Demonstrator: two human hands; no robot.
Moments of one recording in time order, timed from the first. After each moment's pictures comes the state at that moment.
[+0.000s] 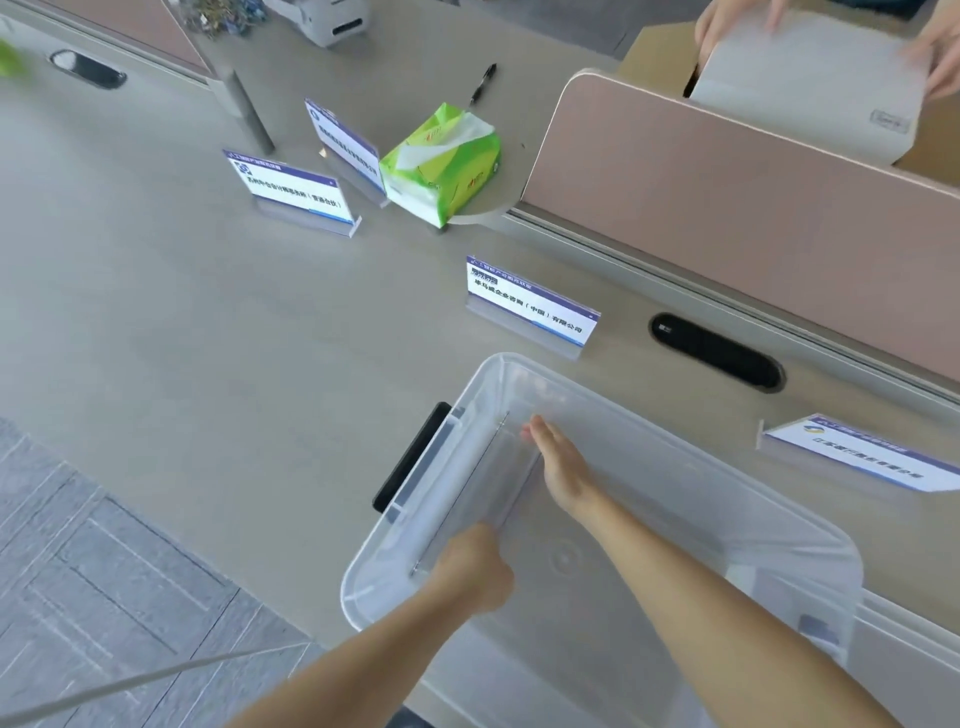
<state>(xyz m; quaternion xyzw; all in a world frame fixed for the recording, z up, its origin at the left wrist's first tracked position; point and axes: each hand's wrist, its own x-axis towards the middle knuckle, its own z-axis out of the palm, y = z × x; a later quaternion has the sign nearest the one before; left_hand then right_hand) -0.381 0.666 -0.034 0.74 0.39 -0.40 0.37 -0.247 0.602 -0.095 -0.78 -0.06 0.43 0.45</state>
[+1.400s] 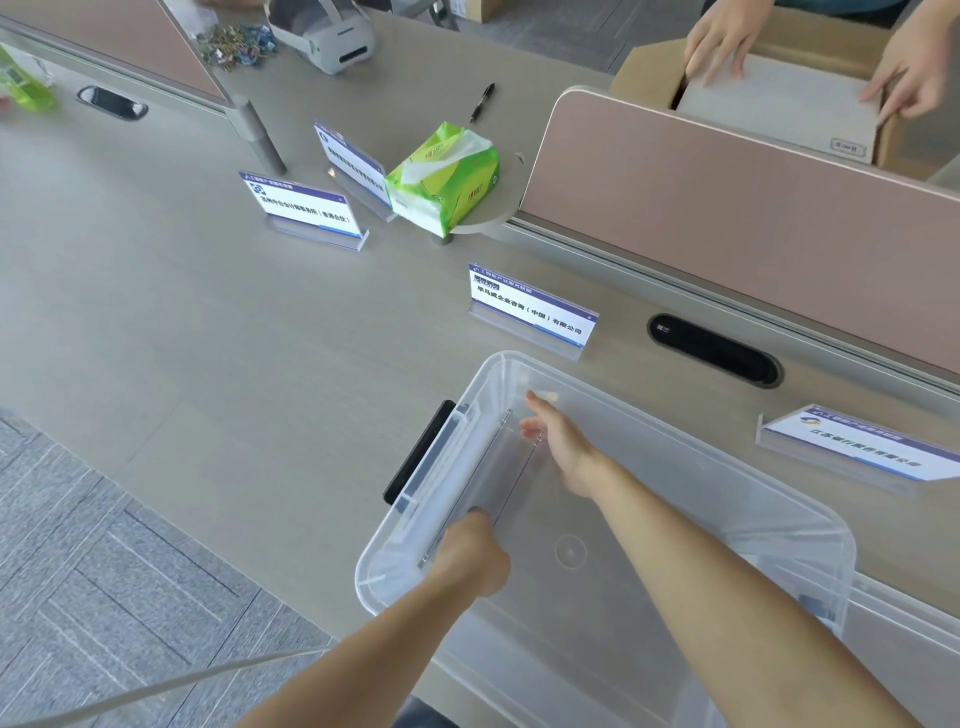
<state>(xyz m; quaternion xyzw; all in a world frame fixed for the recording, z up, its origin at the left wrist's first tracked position) -0.387 0.670 -0.029 0.75 0.42 -0.36 0.36 -0.229 0.620 -0.076 -0.73 0.04 0.52 0.45</state>
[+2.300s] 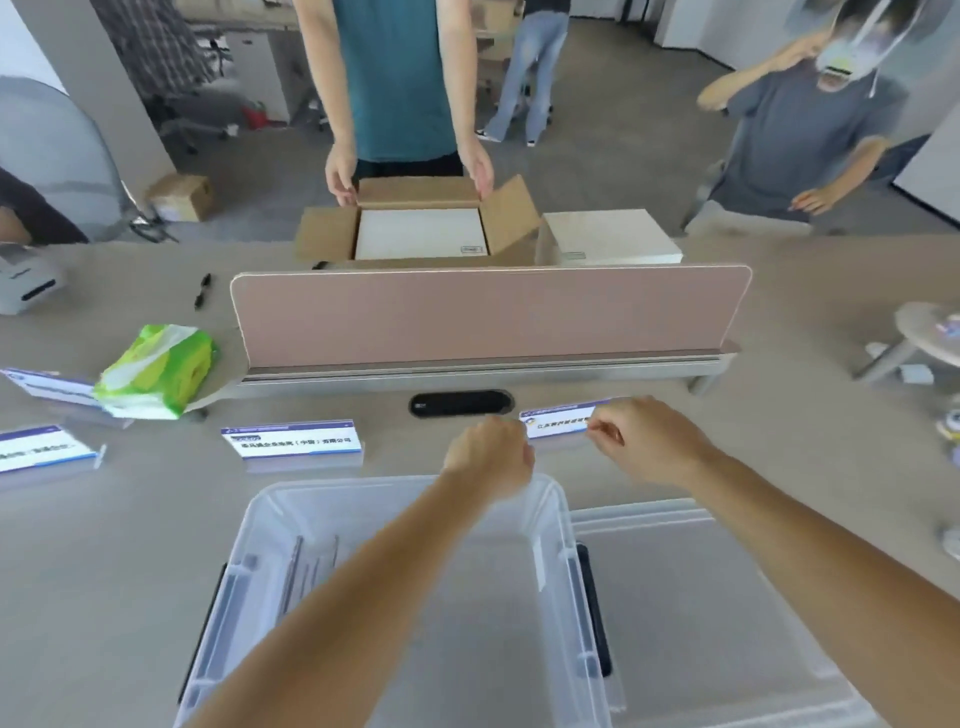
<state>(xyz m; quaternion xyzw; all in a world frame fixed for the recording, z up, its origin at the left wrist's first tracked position) -0.218 0.511 0.079 0.98 -0.08 -0.11 0.15 -0.202 0.304 0.097 -0.98 -0.15 0.04 0.10</state>
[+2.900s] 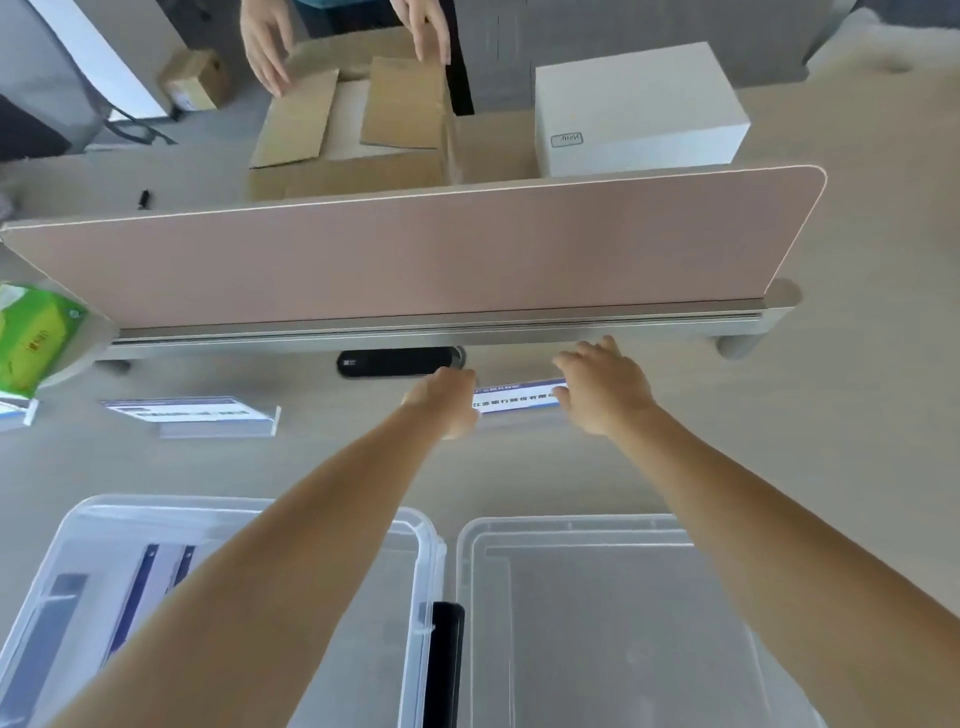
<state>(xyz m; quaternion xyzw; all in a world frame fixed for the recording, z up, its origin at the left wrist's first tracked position) -0.052 0.420 -0.053 0.96 0.02 -0.27 0.03 -0.034 0.216 -0.047 -0.97 -0.19 0.12 0.04</state>
